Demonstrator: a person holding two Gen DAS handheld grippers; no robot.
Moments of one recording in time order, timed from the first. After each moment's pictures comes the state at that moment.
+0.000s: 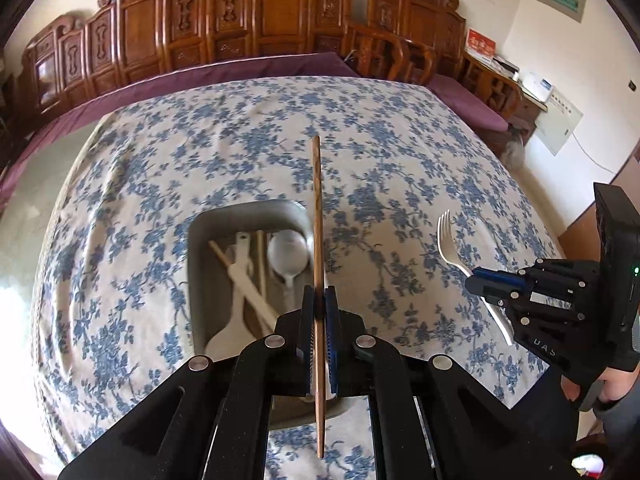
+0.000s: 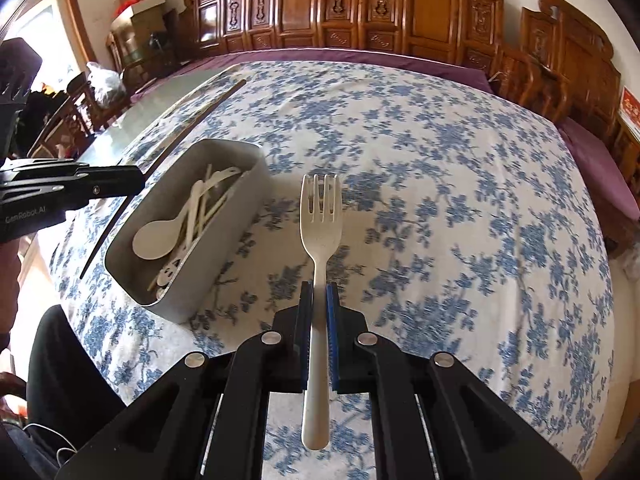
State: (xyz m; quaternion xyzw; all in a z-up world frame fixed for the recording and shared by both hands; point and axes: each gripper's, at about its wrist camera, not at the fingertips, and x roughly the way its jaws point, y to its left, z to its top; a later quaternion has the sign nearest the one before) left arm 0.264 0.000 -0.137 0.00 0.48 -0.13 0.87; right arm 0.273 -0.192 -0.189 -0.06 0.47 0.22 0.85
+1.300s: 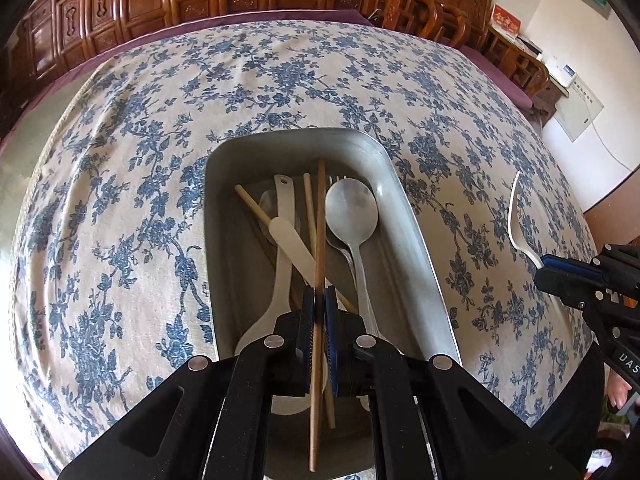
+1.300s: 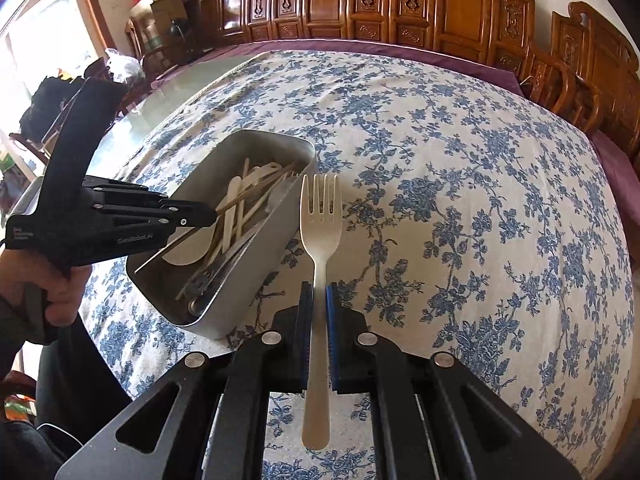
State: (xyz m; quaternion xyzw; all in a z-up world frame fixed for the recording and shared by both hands) left arm 0.302 0.037 -0.211 0.00 0.54 -0.12 0.83; right arm 0.280 -0.151 -0.195 -0.07 0.48 0.25 0.84
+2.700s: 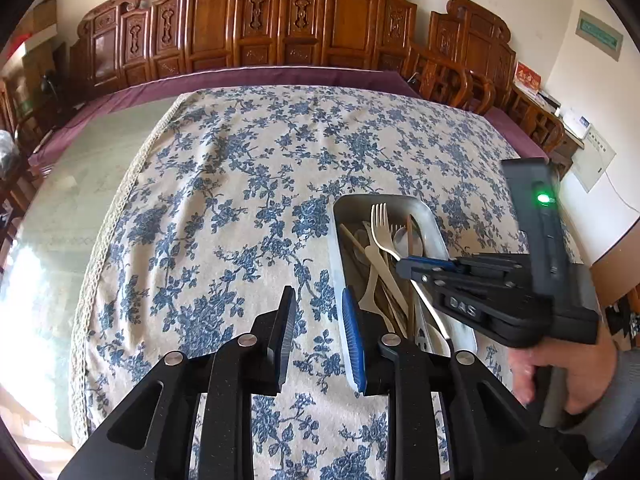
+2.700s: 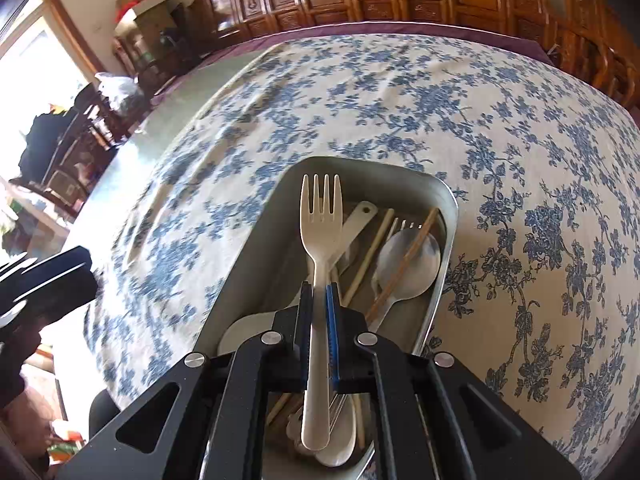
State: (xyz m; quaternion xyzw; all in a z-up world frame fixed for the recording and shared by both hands) left arm 0.240 0.116 -0.134 -0.03 0.46 -0.06 0.89; right arm 0.339 -0.032 -0.228 0.01 0.52 0.25 0.82
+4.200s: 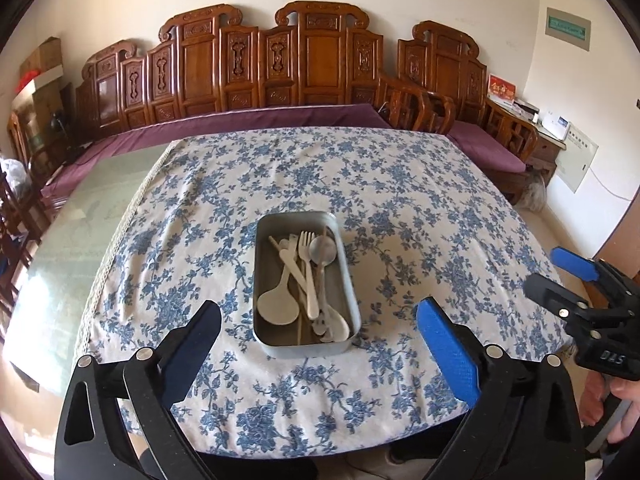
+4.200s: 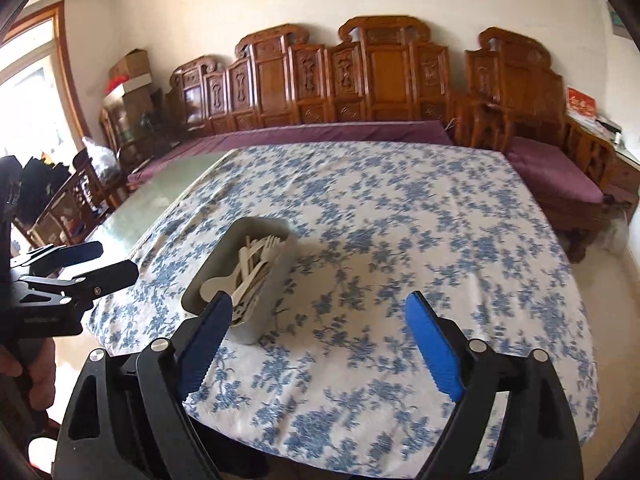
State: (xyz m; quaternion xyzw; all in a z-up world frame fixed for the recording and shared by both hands) left arm 0.146 0.012 -0.070 0.00 0.39 -0.05 0.92; right arm 0.153 -0.224 -0.089 0.02 0.35 0.15 0.92
